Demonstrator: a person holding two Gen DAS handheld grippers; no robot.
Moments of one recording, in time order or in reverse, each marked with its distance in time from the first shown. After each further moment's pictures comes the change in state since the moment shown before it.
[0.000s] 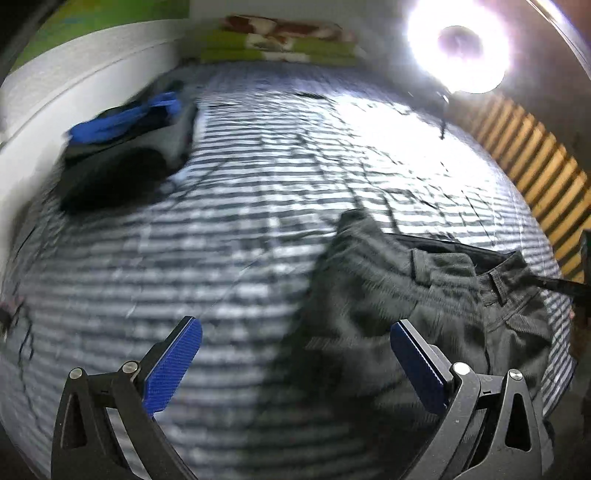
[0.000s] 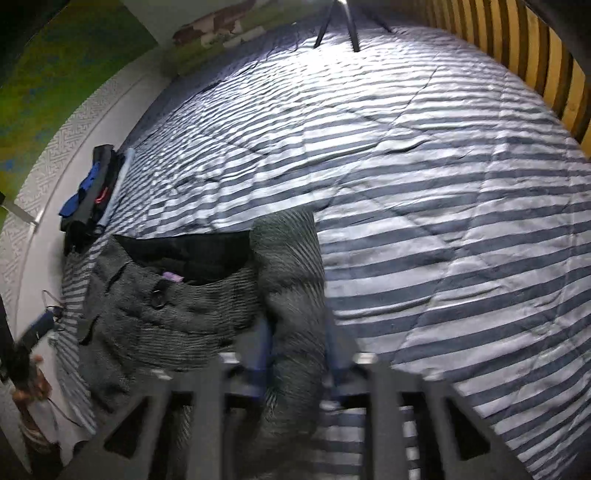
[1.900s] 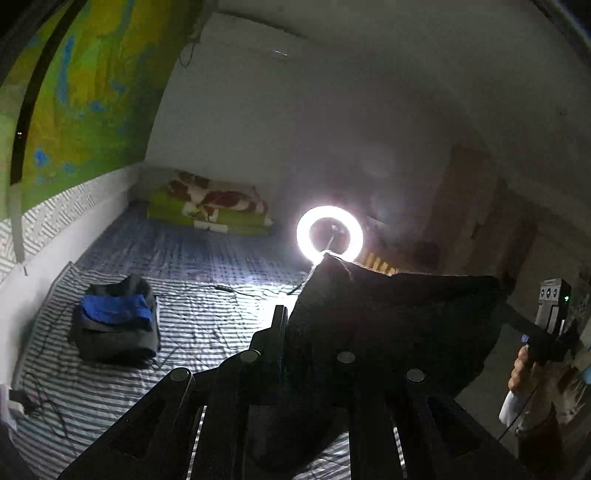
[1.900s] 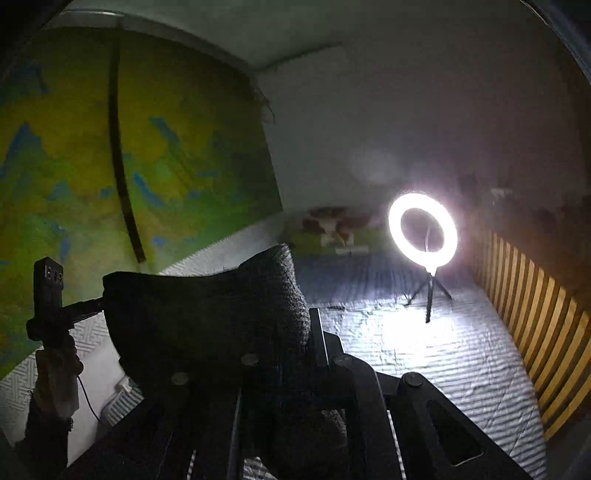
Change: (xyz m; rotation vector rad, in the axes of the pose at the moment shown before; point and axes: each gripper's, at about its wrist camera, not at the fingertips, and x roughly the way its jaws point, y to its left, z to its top) left arm -0.405 0.015 0.038 0.013 -0.601 -0.325; right arm -0.390 0.199 -0.062 -0.338 -0.757 0.186
